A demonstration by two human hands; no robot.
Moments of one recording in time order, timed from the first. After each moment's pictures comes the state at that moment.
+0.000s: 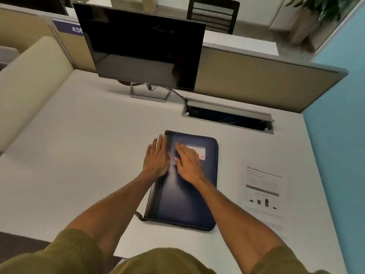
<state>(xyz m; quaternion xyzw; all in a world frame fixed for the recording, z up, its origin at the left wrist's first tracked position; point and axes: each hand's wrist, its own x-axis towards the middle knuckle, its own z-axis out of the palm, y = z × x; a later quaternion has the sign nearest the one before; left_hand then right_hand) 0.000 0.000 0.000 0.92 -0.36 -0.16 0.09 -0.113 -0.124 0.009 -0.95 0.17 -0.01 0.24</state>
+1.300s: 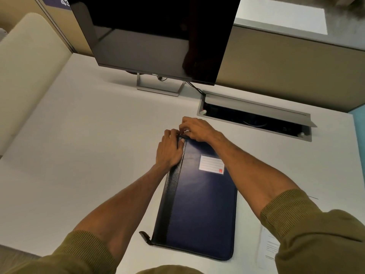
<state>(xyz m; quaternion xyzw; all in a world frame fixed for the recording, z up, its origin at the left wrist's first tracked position) 0.085 -0.059 -0.032 0.92 -0.24 -0.16 0.28 0.081 -0.243 0.002 -0.97 -0.03 0.13 0.18</state>
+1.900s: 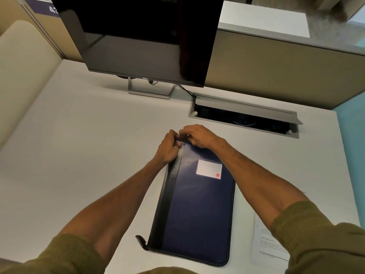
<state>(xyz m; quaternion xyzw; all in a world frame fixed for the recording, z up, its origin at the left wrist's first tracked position) 0.091 -0.074 -0.029 0.85 -0.26 -0.28 0.36 0.038 -0.263 0.006 -0.97 -0.02 0.13 0.22</state>
